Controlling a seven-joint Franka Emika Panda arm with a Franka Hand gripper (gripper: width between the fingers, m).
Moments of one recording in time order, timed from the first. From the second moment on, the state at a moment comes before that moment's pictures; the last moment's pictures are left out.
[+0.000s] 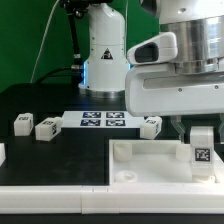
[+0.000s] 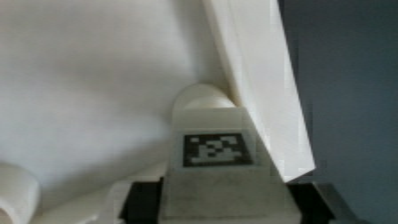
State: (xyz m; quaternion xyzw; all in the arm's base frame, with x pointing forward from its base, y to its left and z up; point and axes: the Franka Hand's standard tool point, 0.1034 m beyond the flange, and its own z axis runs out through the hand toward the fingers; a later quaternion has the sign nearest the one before) arm 0.633 0.112 0.082 -0.95 0.29 -0.02 0.09
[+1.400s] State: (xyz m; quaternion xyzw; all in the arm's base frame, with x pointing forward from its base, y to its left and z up) arm 0.638 0.117 0.085 -0.97 0.23 -0.02 0.09
